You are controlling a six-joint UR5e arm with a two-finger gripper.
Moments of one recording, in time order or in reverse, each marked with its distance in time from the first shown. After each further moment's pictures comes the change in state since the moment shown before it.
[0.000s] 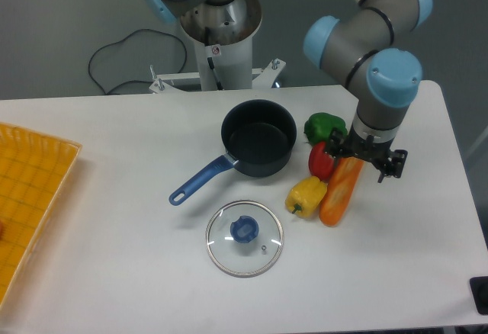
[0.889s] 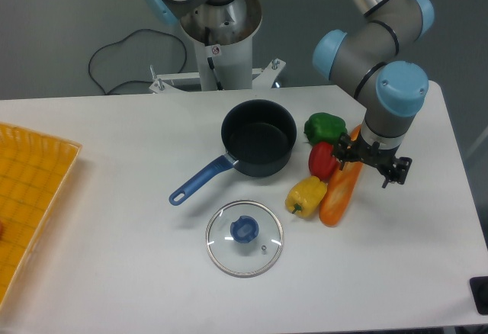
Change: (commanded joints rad) arm -0.003 0.000 0.015 0.025 -0.093 0.032
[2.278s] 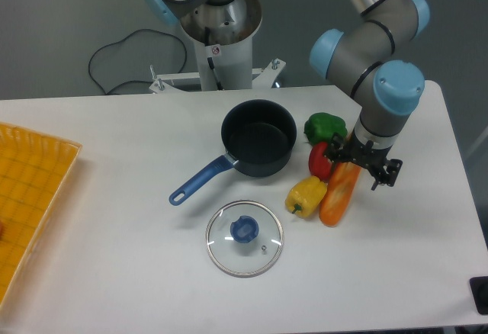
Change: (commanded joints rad) arm 0.018 -0.052 -0.071 0.021 -0.048 0.025
